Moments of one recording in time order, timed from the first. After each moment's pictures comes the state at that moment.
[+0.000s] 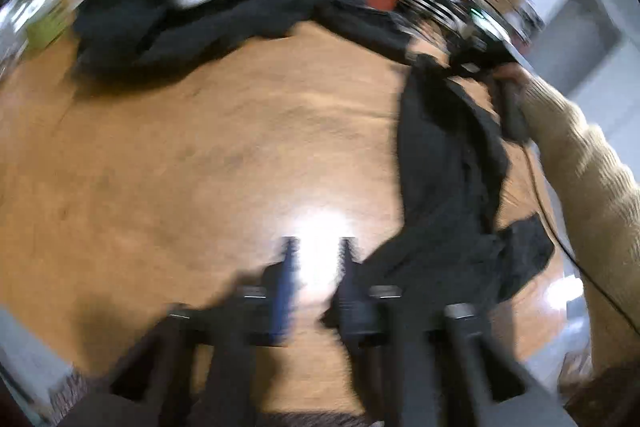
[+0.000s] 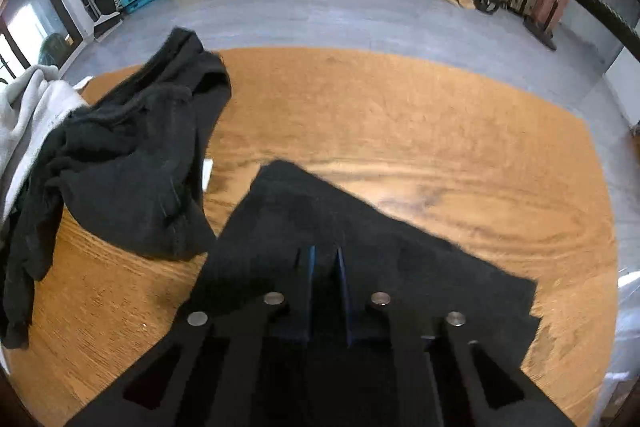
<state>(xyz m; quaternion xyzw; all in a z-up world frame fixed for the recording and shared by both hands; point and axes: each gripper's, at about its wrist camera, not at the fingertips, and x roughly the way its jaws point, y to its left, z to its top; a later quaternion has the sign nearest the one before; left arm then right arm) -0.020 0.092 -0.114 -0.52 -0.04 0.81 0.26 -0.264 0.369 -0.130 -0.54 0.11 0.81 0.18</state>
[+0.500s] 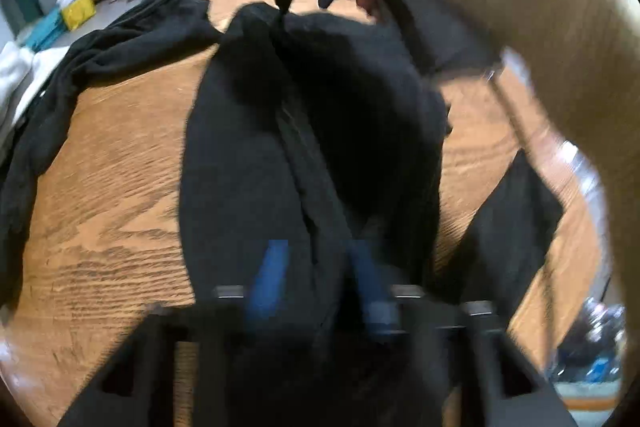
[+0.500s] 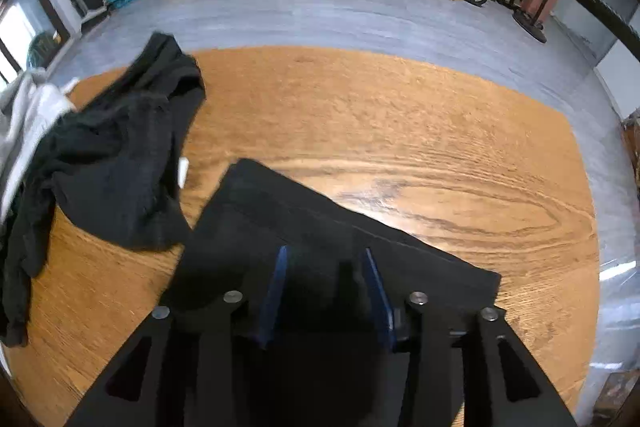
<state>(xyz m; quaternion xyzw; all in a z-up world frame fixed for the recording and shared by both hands) -0.054 0.287 -0.137 -0.53 0.16 0.76 0.33 -0.255 0.384 -0.126 -0.58 0.09 0.79 0.19</state>
